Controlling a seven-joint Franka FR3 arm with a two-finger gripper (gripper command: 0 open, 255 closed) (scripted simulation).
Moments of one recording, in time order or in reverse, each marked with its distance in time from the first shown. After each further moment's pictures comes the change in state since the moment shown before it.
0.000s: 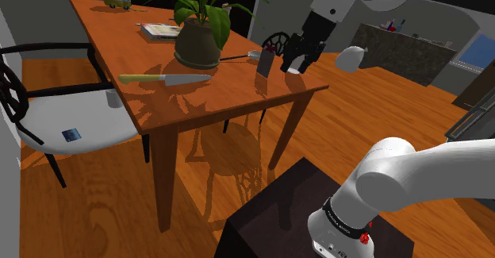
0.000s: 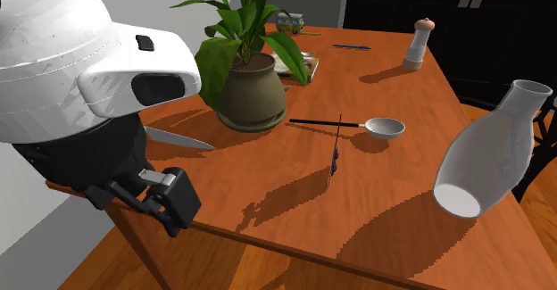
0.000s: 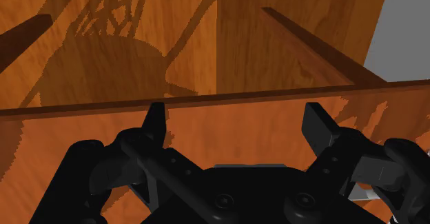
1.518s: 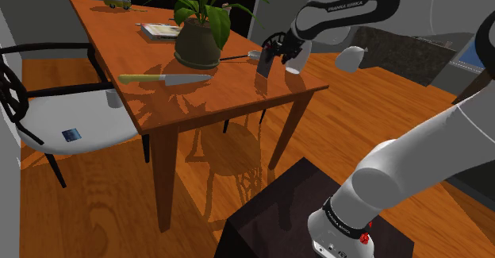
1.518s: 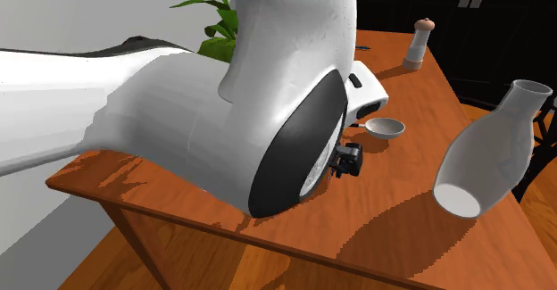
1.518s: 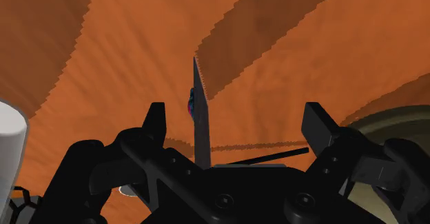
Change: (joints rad) arm -0.104 0.461 -0.192 0.056 -0.077 0.752 -0.152
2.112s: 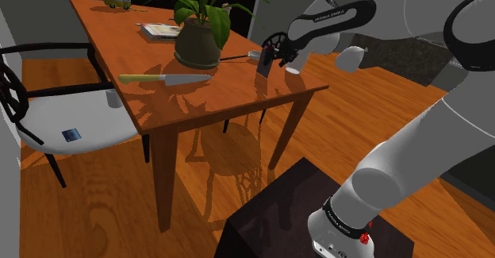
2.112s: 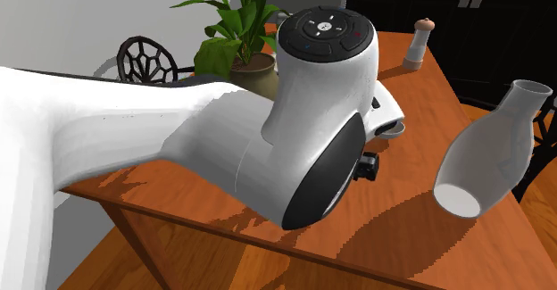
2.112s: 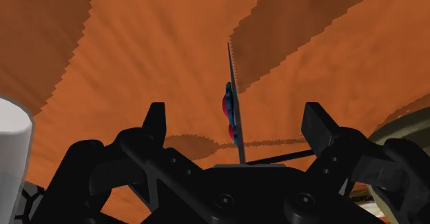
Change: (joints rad) arm 0.003 0.124 -0.047 0.012 0.051 0.169 -0.058
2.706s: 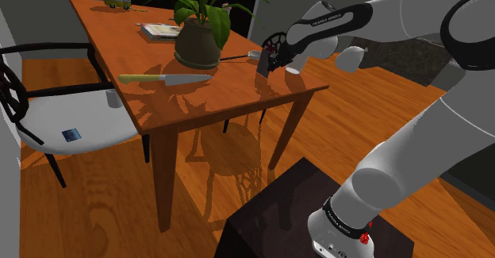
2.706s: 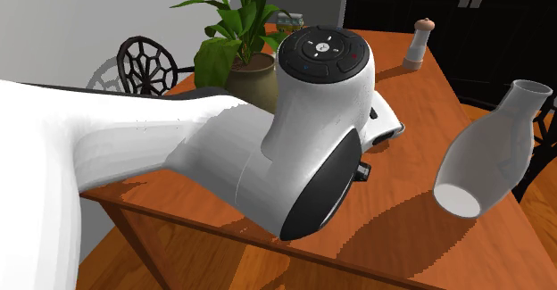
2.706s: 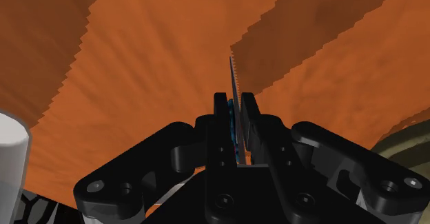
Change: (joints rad) arm 0.003 0.013 -0.005 -0.025 0.011 0.039 -0.011
